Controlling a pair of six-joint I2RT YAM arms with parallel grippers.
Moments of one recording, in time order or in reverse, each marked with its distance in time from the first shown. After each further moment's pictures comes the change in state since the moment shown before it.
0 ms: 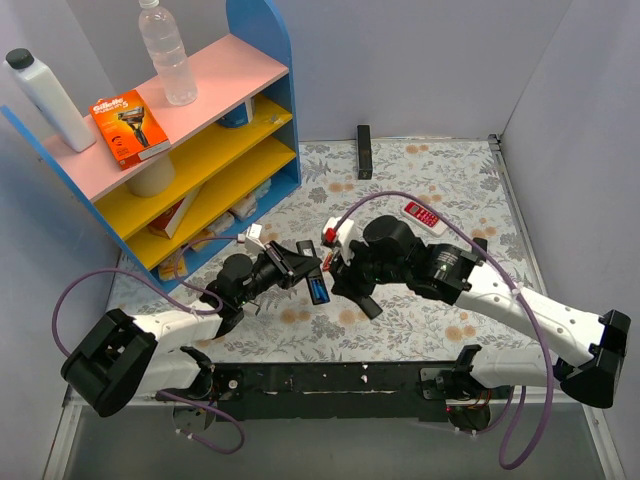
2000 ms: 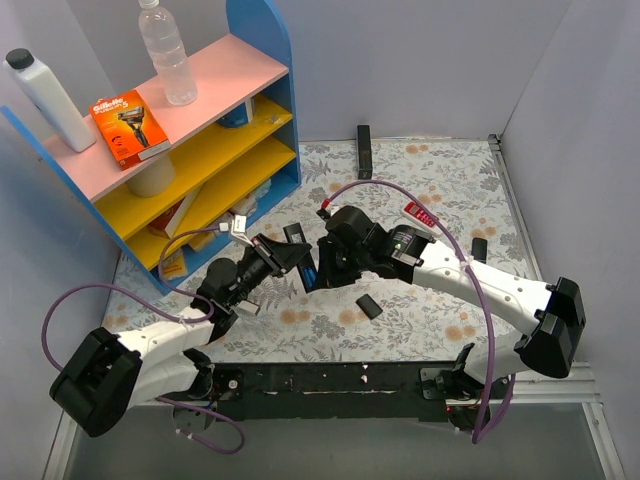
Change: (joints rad) left arm 0.027 -0.124 -0.001 0.105 -0.075 0.281; right arm -0.004 0.266 0.120 -0.098 0.062 0.683
